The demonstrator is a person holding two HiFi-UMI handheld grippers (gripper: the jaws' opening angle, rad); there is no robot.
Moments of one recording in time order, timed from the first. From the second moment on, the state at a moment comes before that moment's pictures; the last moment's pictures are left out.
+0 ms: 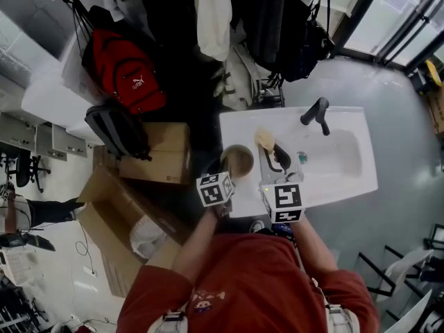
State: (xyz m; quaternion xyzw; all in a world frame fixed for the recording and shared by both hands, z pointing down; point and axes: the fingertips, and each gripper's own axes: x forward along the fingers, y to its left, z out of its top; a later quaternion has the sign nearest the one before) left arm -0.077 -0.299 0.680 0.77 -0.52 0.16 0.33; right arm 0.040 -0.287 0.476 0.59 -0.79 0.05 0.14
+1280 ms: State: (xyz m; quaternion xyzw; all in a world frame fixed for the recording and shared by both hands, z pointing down) left arm -0.068 -0.298 0.511 0.82 -0.57 0.09 0.07; right arm 0.075 -0.276 0.436 0.61 -0.79 0.07 0.05
